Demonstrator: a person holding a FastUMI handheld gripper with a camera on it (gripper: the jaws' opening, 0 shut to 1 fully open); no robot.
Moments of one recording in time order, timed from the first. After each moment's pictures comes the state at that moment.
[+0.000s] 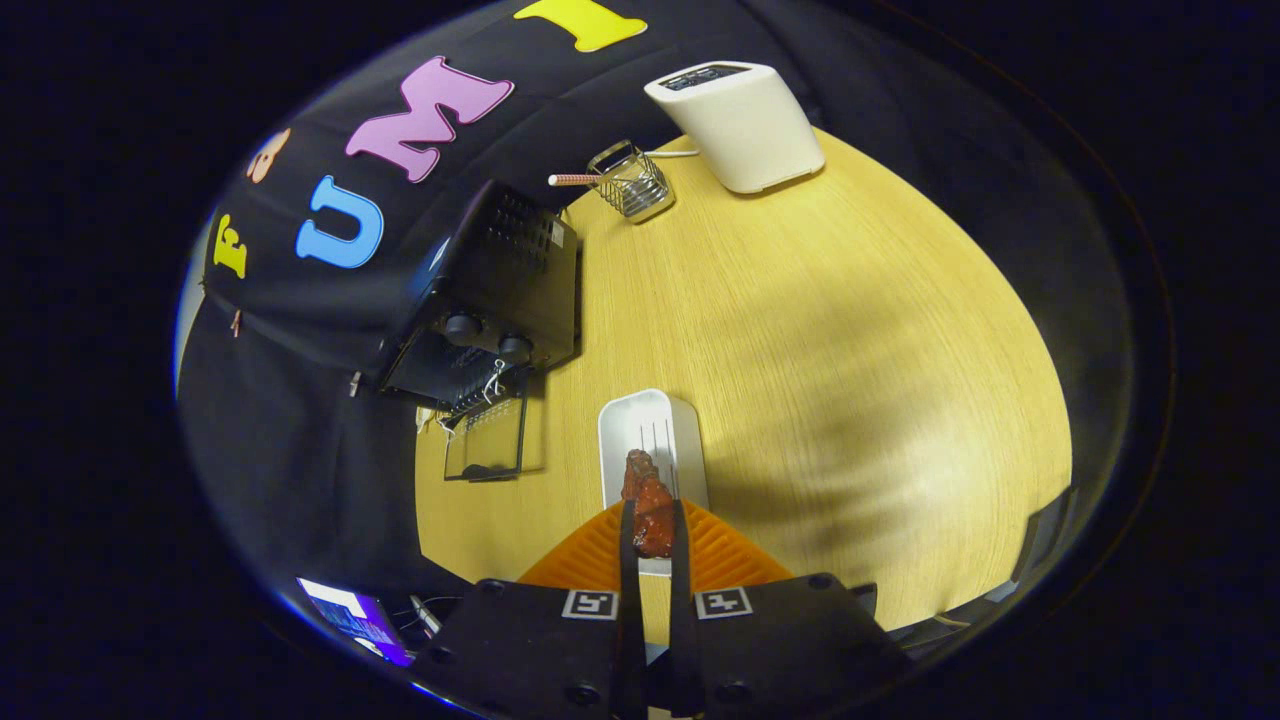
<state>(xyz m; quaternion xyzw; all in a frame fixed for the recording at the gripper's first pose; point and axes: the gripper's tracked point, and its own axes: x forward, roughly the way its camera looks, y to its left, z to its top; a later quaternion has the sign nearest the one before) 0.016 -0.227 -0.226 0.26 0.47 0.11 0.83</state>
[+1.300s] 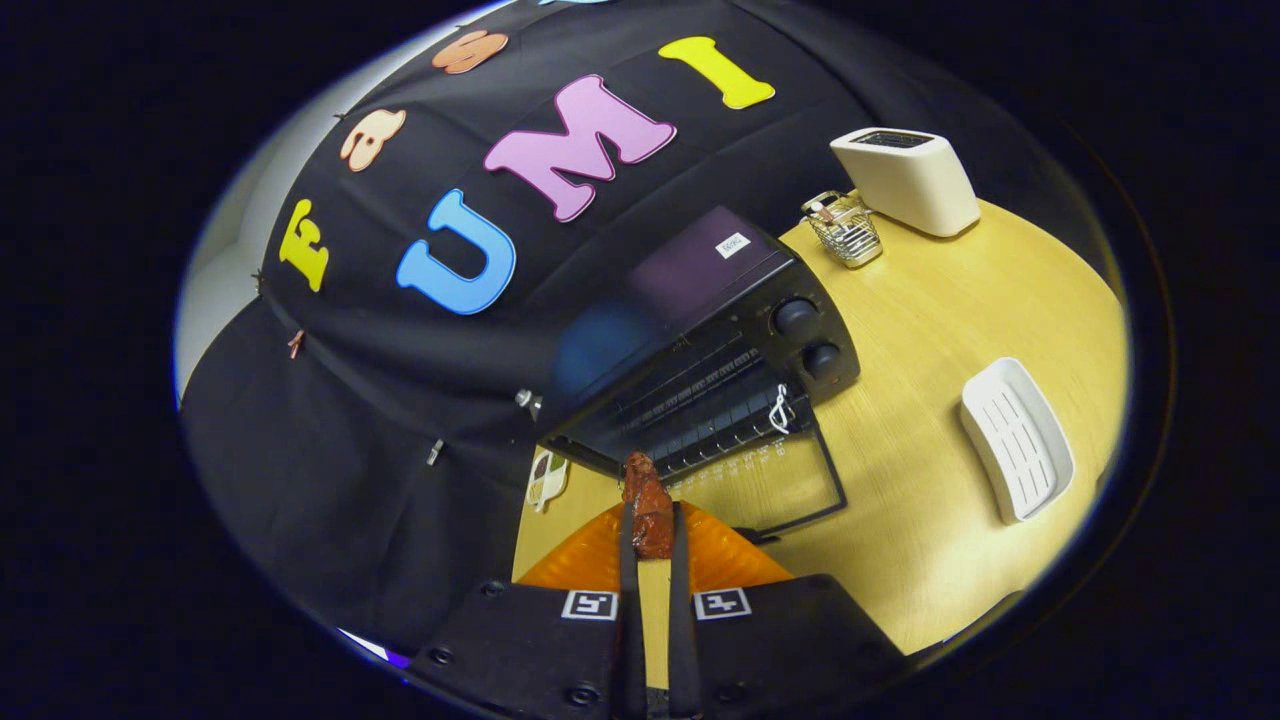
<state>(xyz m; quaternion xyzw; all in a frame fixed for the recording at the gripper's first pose) 0.063 0.055 -0.134 0.36 0.29 0.12 0.88</state>
